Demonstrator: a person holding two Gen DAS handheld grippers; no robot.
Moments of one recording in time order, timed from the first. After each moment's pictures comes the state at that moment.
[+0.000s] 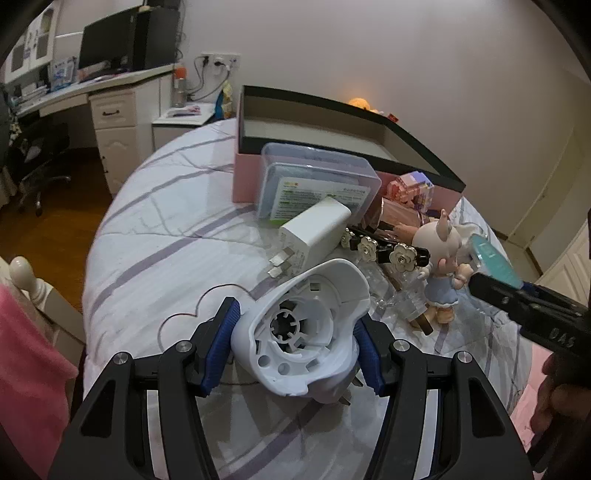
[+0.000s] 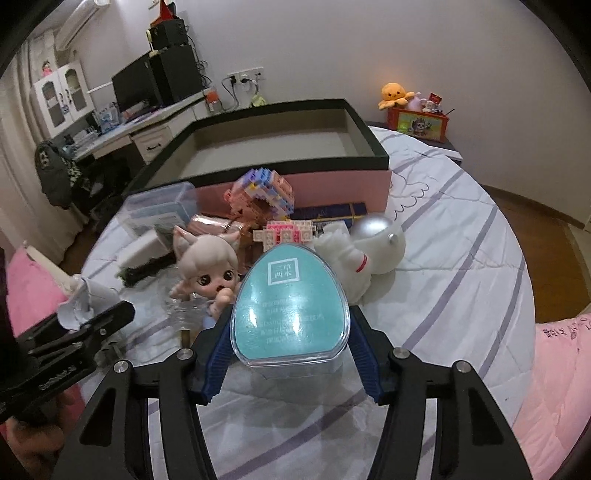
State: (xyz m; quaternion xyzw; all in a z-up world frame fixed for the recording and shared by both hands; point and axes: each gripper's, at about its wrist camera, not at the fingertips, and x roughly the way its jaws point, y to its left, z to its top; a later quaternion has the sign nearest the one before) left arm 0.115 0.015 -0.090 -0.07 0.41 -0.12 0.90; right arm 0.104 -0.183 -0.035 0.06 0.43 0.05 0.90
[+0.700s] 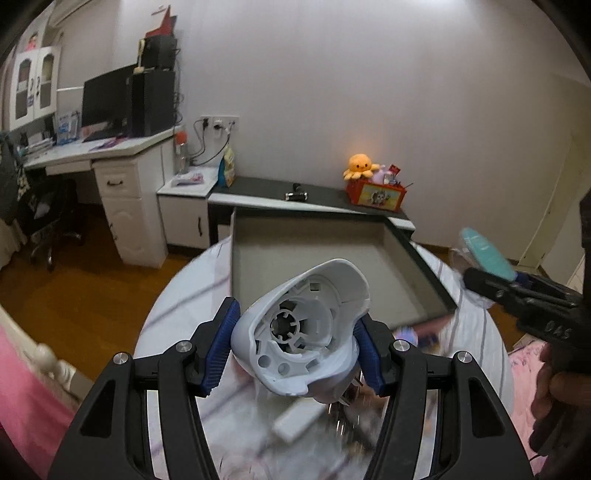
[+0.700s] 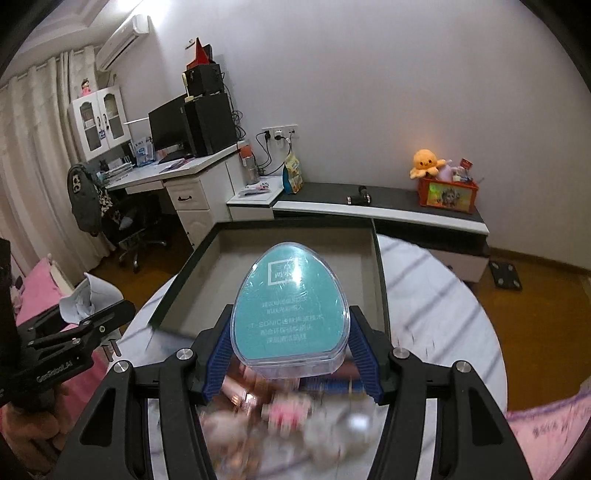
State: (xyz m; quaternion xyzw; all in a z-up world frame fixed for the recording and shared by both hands) left arm 0.197 0.000 0.017 -0.04 0.32 -0.10 0.94; right arm 0.199 -0.192 0.051 0.03 0.34 0.11 0.93
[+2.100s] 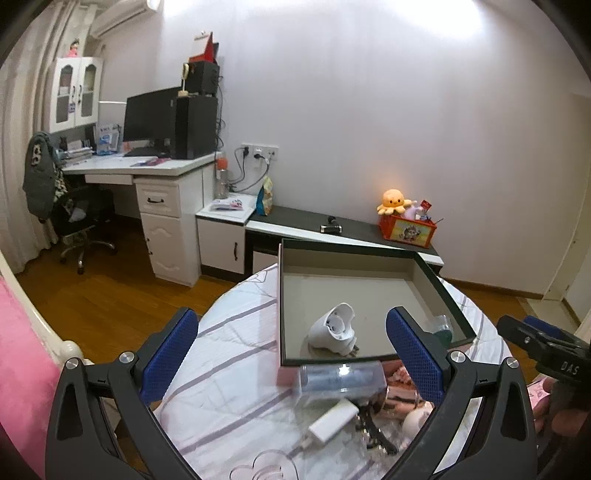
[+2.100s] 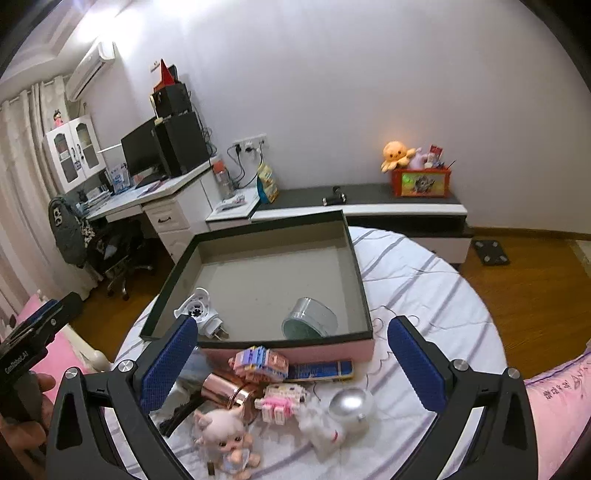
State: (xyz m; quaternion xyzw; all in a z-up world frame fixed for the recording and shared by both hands) left arm 0.155 0.038 0.037 -0.06 0.26 -0.03 0.96; right arm 0.163 -0.208 0.051 0.09 0.32 0.05 0.94
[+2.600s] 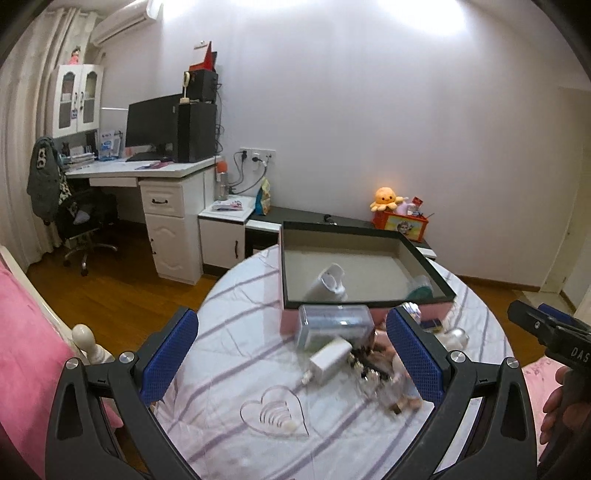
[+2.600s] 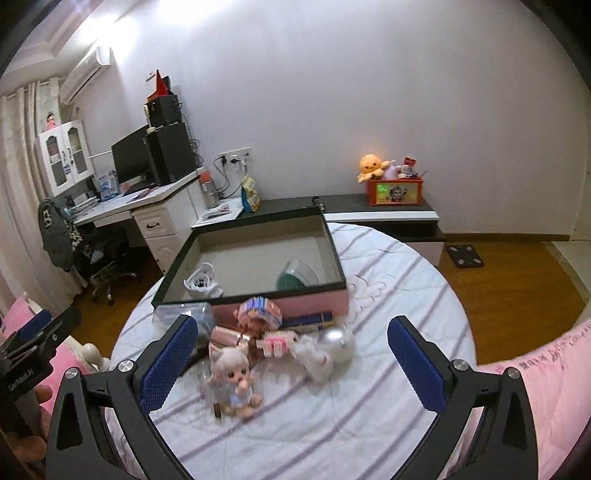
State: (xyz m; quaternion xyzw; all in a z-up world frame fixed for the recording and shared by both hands) left arm 0.078 0.039 0.024 -0.05 0.25 -0.04 0.97; right arm 0.077 -0.198 0.052 0.08 0.30 0.00 0.95
